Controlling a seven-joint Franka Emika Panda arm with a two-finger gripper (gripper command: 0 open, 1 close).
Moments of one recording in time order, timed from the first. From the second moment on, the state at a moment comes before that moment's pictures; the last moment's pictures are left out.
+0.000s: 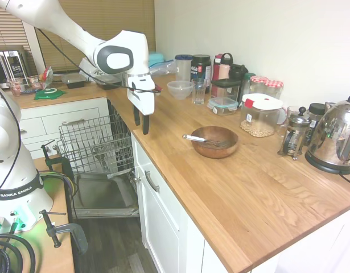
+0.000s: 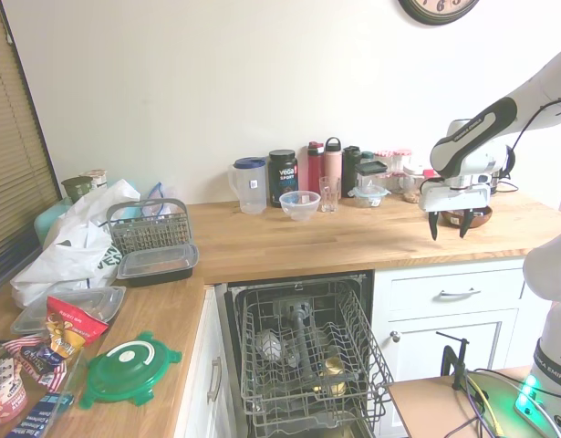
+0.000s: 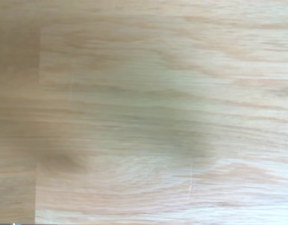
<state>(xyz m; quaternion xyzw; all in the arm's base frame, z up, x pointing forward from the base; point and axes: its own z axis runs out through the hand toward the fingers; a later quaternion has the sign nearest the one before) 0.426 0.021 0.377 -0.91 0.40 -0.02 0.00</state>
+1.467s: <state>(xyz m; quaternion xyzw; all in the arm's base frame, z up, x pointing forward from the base) 0.533 -0.166 0.430 -0.89 0.45 0.02 0.07</state>
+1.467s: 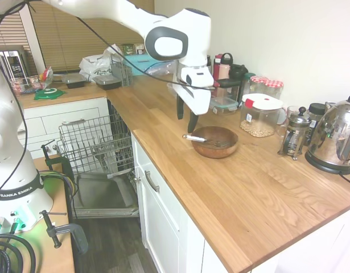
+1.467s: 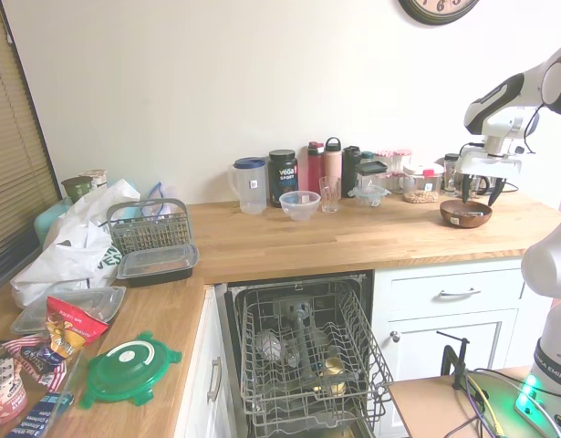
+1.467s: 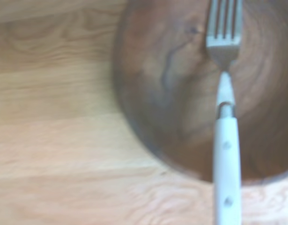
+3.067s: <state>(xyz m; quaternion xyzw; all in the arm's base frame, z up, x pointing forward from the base) 0.562 -0.182 0.381 -0.87 0.47 0.07 0.08</state>
